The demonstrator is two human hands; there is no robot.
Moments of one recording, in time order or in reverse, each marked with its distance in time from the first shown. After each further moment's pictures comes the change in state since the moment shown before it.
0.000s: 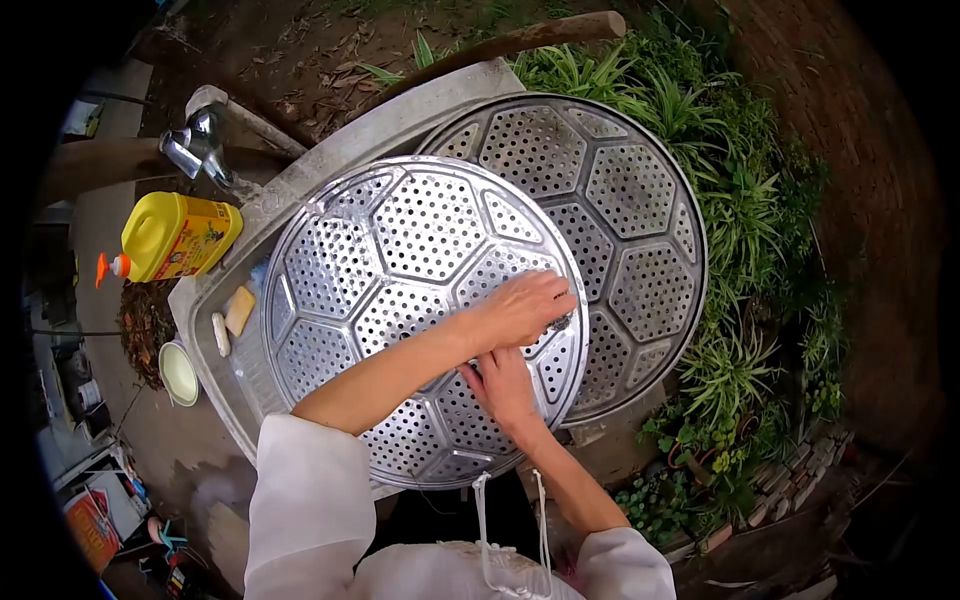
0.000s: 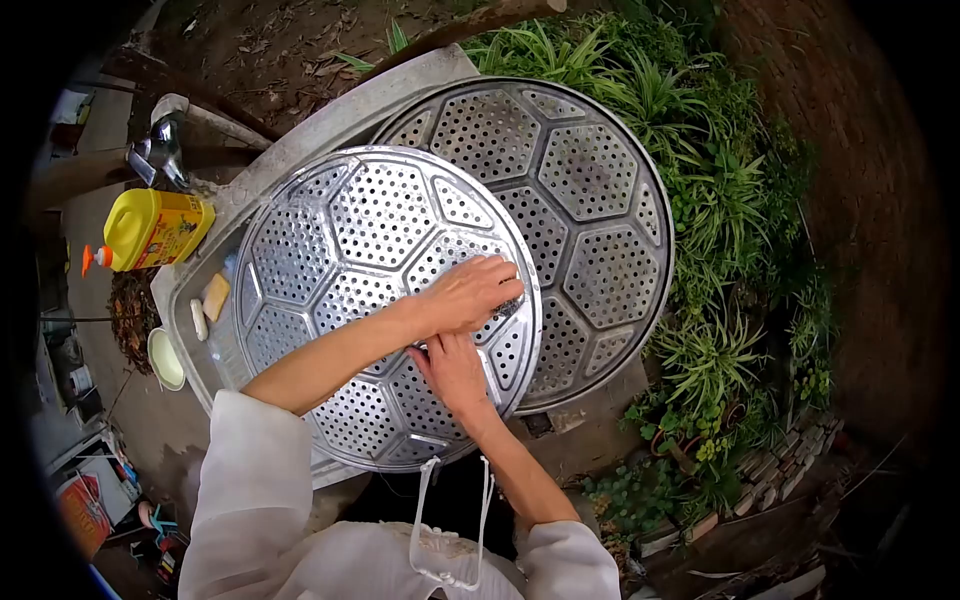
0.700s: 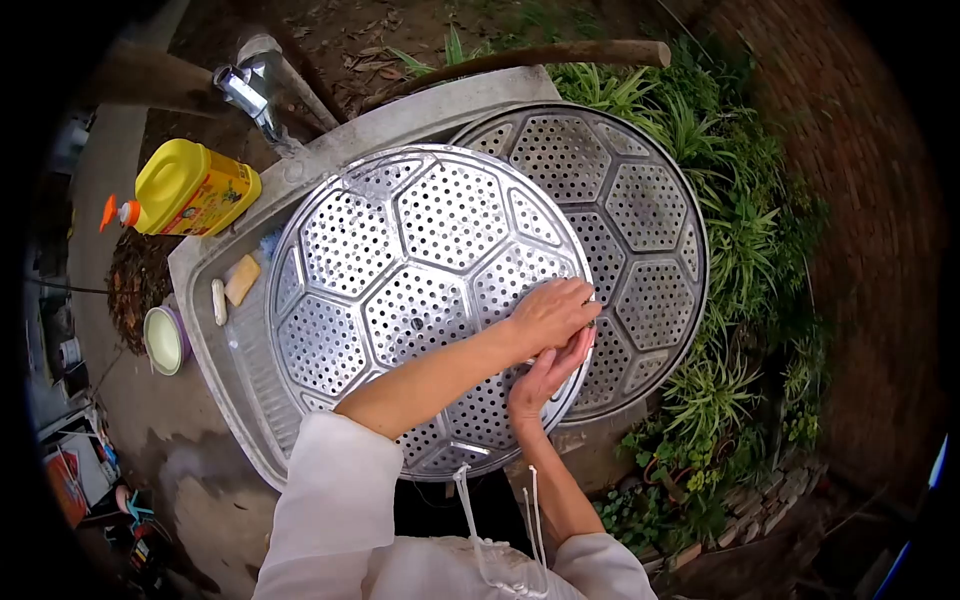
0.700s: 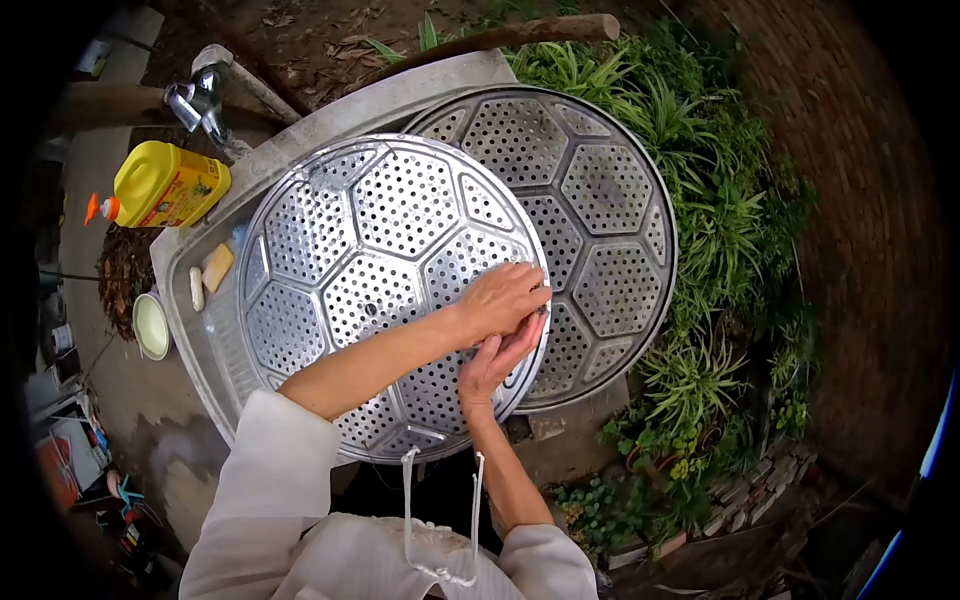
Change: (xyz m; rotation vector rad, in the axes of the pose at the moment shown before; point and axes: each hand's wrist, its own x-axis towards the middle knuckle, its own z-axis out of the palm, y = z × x) left_hand 0.009 0.028 0.030 -0.009 0.195 0.041; right_hand 0.005 0.000 0.007 0.618 0.848 0.259
